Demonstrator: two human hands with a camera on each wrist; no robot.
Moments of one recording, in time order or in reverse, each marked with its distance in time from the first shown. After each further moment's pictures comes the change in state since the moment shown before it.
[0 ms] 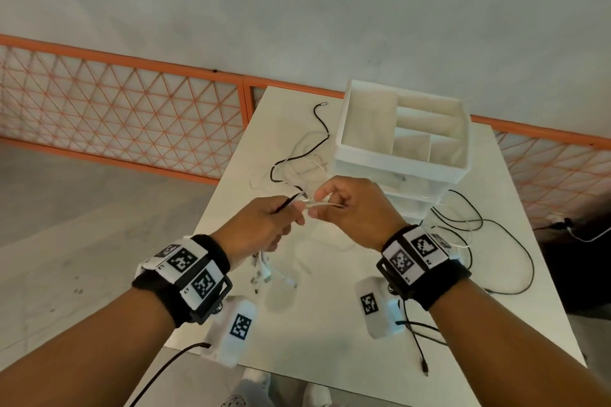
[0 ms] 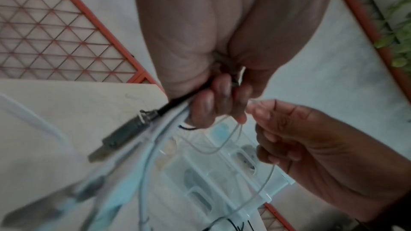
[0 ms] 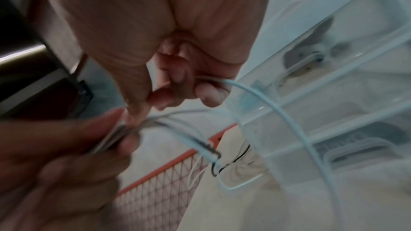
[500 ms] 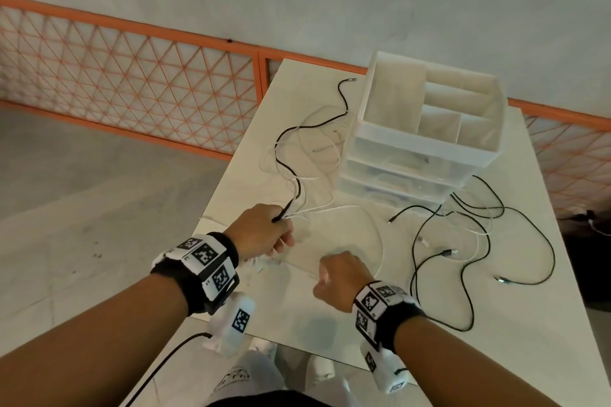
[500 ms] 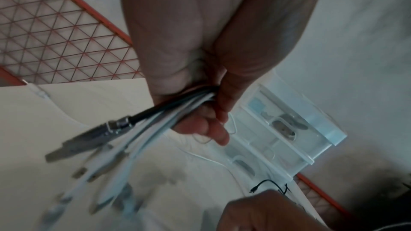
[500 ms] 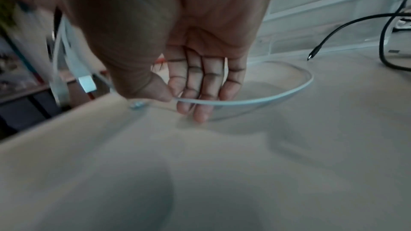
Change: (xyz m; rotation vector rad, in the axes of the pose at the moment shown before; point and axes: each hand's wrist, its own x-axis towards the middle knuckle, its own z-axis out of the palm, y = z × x) left_hand -0.001 -0.052 -0.006 0.277 0.059 -0.217; right_hand -0.052 0.073 0.106 -0.514 -0.454 0.223
